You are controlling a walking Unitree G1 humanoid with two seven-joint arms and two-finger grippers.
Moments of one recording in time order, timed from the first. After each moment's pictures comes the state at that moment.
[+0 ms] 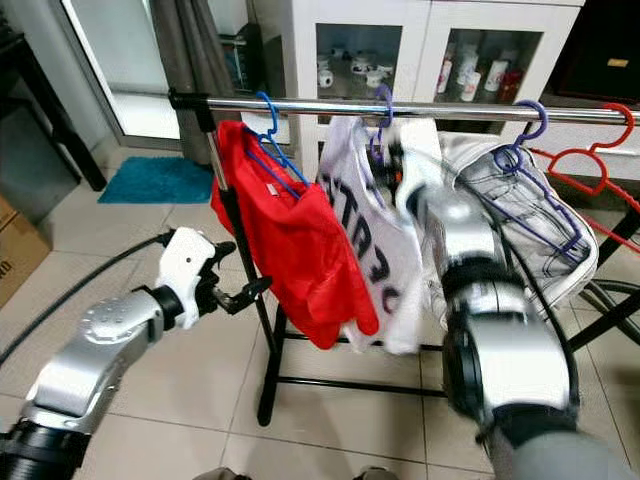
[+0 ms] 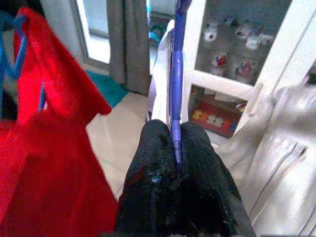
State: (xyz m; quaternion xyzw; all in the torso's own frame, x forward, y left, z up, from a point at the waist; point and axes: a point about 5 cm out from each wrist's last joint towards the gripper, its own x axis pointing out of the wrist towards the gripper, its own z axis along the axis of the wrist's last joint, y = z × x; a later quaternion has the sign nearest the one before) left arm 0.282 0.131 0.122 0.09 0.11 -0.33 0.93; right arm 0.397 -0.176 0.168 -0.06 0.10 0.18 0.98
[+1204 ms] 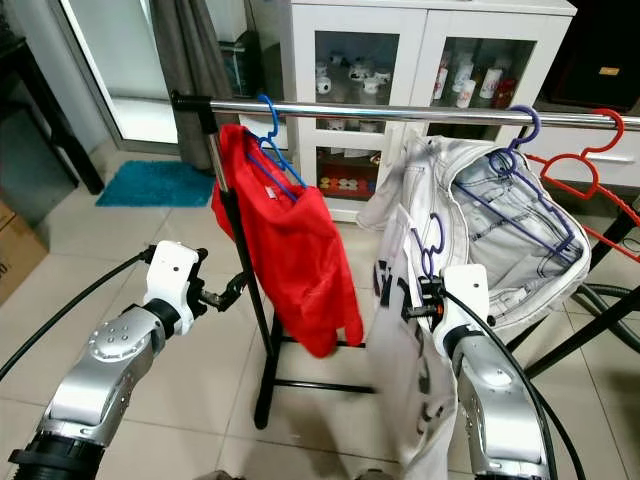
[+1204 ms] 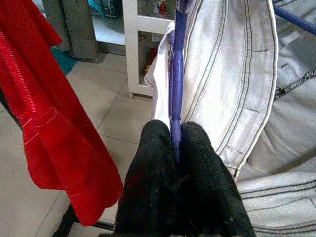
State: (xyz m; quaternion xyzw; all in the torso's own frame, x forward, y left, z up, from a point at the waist) left arm 0.285 0.148 0.095 0.07 0.10 -0.21 0.97; right arm 0.258 -0.209 0.088 -0.04 0.14 0.03 0.99
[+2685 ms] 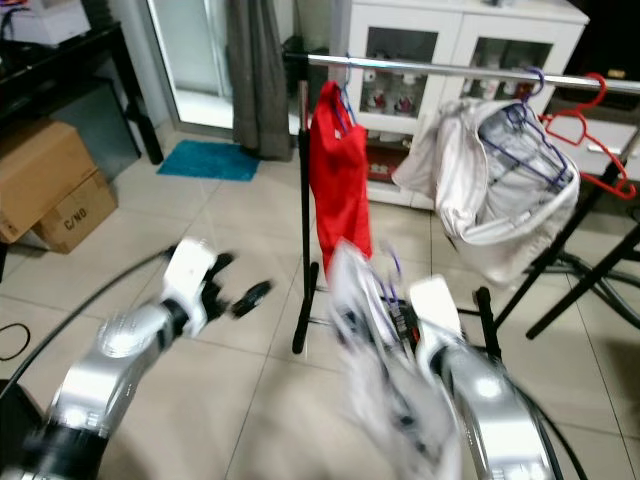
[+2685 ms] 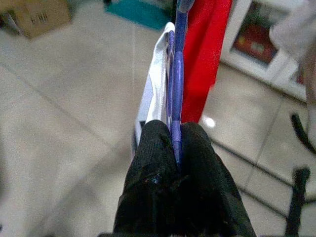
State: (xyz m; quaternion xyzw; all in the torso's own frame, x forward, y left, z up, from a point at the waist) left arm 0.294 0.125 0.108 0.06 0.09 -0.35 0.93; right arm 0.255 -0.186 0.082 -0.08 0.19 0.18 0.96
